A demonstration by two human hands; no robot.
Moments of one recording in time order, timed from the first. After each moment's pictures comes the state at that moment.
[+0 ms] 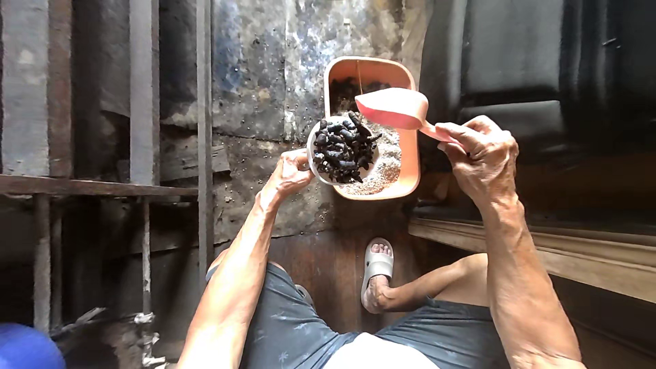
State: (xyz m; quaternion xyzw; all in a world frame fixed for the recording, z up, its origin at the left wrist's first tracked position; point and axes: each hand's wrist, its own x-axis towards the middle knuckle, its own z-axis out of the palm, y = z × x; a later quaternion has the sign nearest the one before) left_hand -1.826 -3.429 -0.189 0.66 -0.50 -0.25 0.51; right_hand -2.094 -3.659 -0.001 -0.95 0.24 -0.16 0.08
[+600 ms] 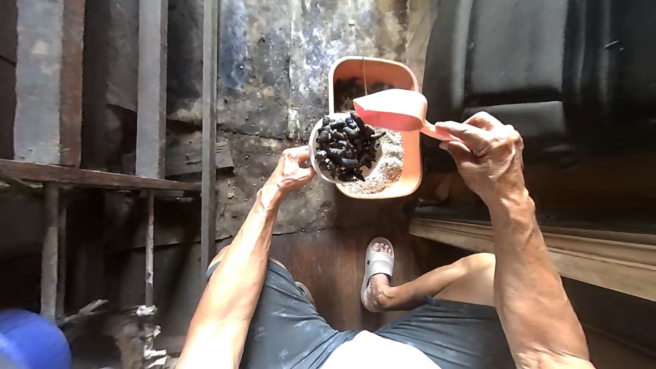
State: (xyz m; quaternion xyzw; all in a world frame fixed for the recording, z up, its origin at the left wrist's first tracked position) left_hand -1.825 -3.421 -0.183 0.65 -0.49 -0.26 0.51; right_hand -2.089 -3.656 0.013 -0.96 0.21 -0.13 0.10
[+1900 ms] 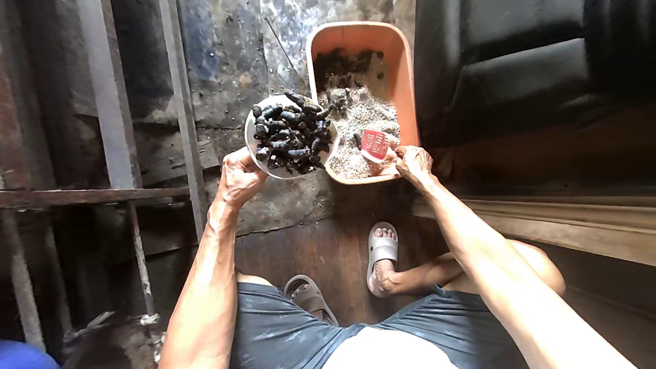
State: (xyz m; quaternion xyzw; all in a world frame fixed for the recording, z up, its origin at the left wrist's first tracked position) left_hand -1.812 -3.365 -0.167 0.75 -0.43 -0.22 0.45; right_hand -2.106 -3.684 -0.196 -0.84 0.49 0.18 0.16
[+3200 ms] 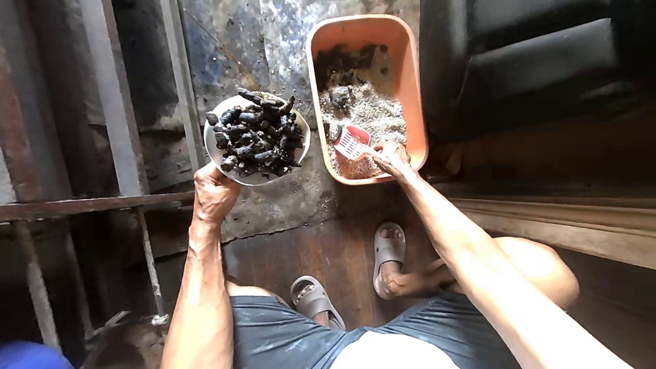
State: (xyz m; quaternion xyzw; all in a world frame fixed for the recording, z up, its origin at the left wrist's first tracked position) left_hand -1.809 -3.335 -0.145 0.79 -0.38 -0.17 0.46; right_hand -2.058 -3.669 -0.221 -0.82 0.47 0.18 0.27
